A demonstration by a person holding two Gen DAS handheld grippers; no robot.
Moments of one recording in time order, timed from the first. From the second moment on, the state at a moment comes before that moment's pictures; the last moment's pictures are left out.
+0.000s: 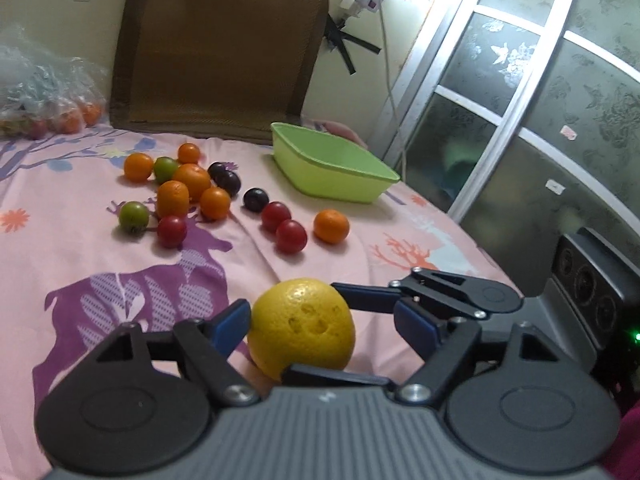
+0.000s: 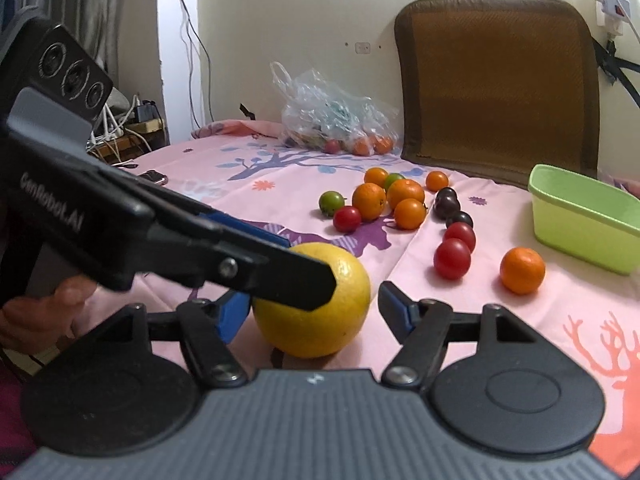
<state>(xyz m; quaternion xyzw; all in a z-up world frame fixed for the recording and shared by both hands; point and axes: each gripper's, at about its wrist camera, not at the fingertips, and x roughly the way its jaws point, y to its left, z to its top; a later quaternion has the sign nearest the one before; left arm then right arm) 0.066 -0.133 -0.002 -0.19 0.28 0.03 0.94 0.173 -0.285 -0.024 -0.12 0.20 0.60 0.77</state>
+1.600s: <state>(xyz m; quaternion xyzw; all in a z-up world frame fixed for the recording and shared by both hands) 0.351 -0.149 0.029 -0.20 0.27 -0.01 0.94 0.396 -0.347 -0.005 -0.03 0.15 0.48 0.86</state>
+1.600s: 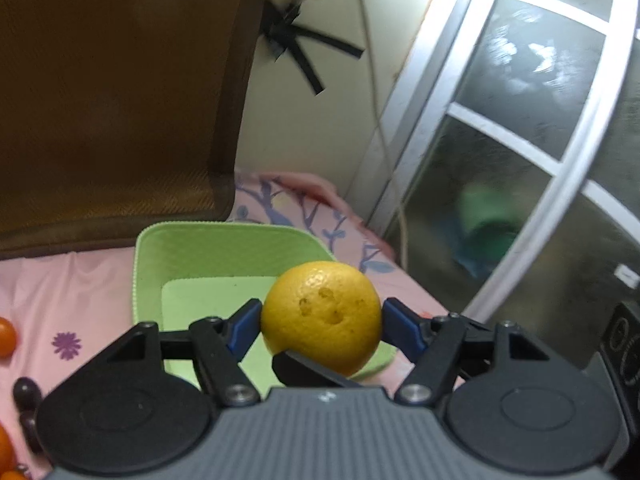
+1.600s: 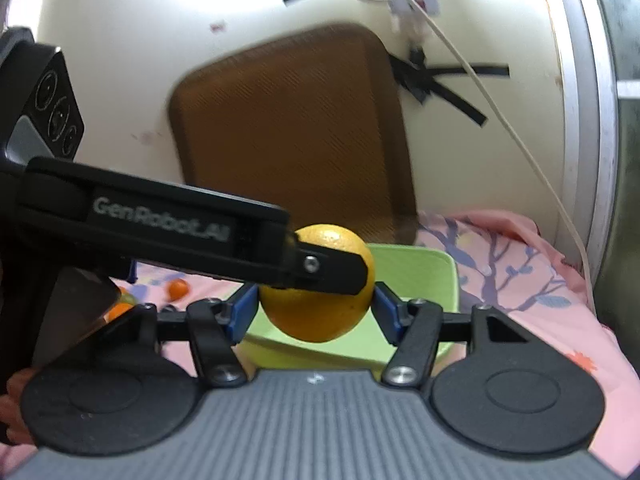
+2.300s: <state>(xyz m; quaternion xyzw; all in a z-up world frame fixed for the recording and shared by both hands) 0.125 -0.187 0.054 -0.09 0.16 0.14 0.97 0.385 -0.399 -0.015 0.17 0.07 0.41 0.89</state>
